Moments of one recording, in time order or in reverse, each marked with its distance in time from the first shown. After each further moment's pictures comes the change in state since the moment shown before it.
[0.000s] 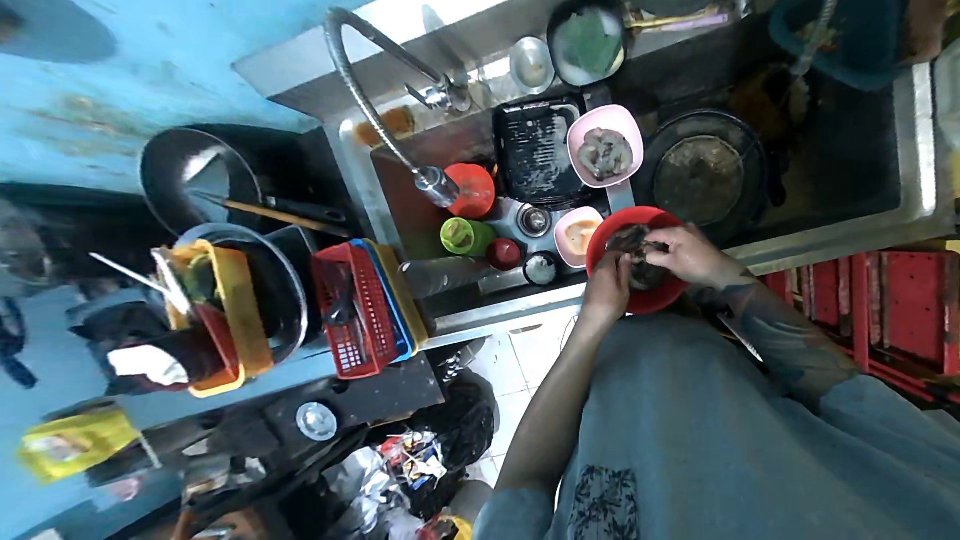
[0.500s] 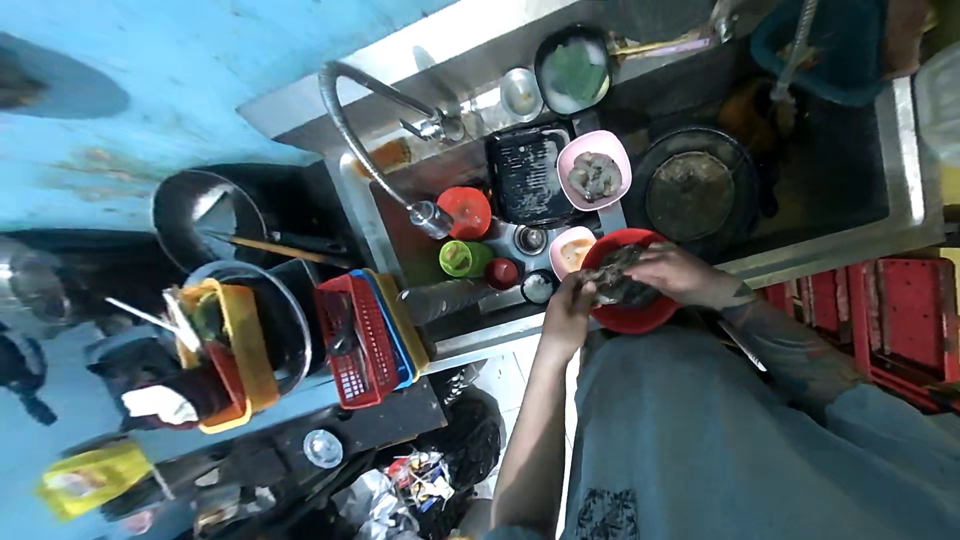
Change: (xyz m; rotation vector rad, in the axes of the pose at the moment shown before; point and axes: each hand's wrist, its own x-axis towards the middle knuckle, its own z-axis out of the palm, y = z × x) left_hand -0.004 -0.008 -0.049 -0.374 -0.029 -0.077; right_hand 0.002 0.009 -0.011 -0.224 -0.052 -0.337
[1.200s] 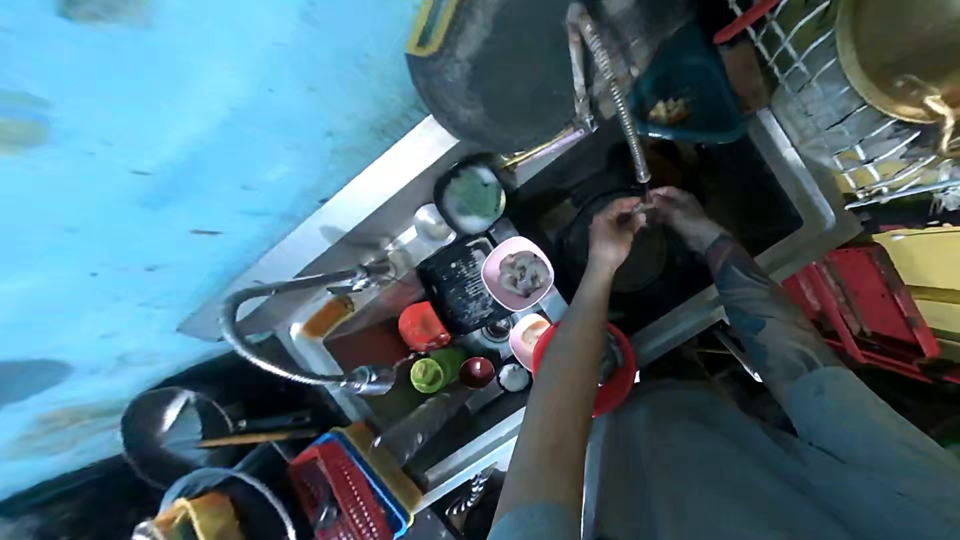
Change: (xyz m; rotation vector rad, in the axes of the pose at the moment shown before) left_hand 0.258 0.128 0.193 0.086 -0.252 0.382; right_hand -0.024 0.211 -0.103 0.895 0.716 0.757
